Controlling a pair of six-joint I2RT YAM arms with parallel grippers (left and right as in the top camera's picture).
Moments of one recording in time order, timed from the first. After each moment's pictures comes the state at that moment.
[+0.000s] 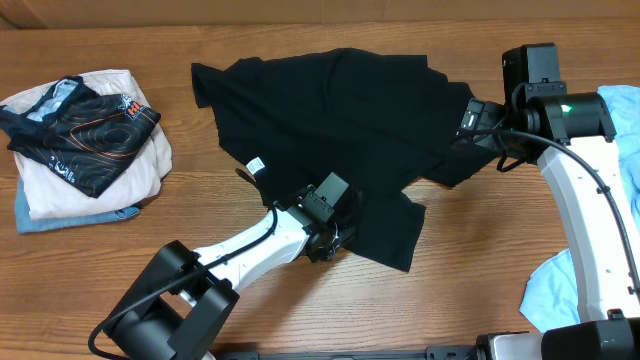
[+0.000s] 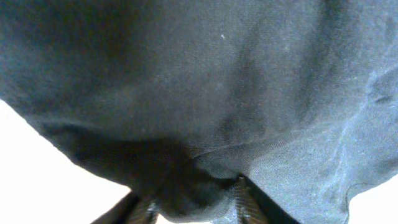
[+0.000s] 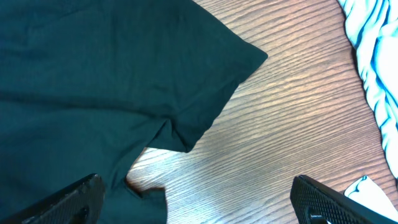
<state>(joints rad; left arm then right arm) -0.73 1.72 0.91 -0.43 0.15 -1.37 0.07 1.55 1.53 -1.16 0.17 0.38</state>
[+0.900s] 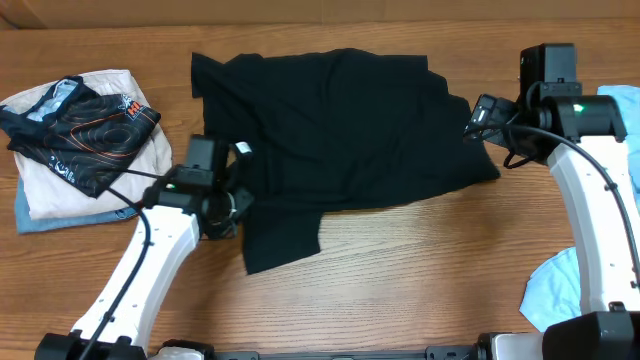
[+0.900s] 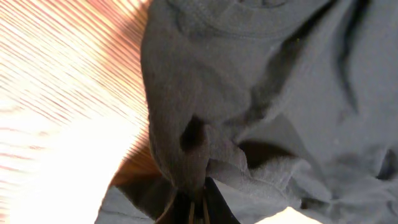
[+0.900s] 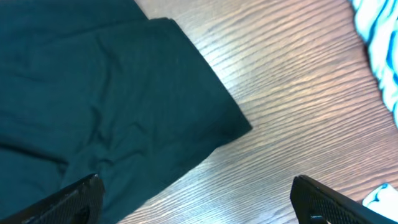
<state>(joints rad) -0.16 1.39 0.91 -0.78 0.09 -0.94 0.00 1.56 1.49 -1.09 0.11 0.38</state>
